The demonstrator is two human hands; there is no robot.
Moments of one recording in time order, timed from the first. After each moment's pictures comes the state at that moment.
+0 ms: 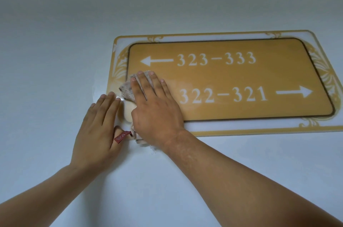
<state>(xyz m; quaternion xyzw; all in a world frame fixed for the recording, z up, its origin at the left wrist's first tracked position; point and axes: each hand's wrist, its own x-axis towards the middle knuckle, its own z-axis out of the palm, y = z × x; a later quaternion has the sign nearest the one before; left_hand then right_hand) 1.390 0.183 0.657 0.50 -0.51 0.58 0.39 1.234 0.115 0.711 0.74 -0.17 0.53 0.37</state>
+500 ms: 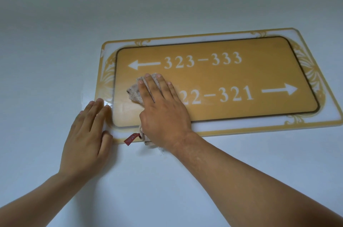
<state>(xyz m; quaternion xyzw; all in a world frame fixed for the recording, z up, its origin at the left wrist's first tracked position) 1.382 0.183 0.654 0.50 -0.49 0.59 0.41 1.194 0.094 0.707 0.73 -0.18 0.54 0.36</state>
